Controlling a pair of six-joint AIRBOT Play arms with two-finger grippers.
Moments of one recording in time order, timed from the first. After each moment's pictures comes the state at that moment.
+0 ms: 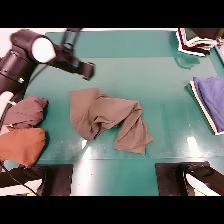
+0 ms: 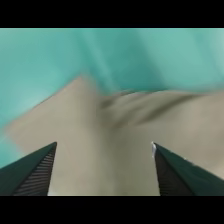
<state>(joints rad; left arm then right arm) -0.42 -1.35 1.63 1.57 -1.23 -1.67 0.24 -0.94 1.65 -1.02 1.05 1.41</state>
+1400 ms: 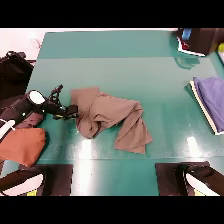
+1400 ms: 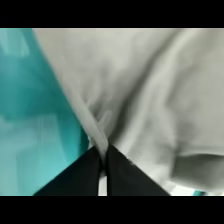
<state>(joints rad) -0.12 -1.20 0.83 1.02 -0.97 -1.55 0.22 -0.92 1.57 -1.10 1.21 1.45</state>
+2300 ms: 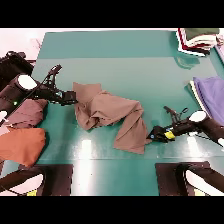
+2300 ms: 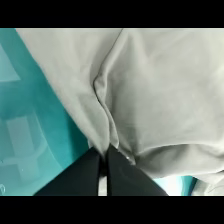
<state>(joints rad) -0.12 -1.20 1.02 1.02 -1.03 -1.44 0.00 -1.06 0.44 -0.86 1.18 1.38</state>
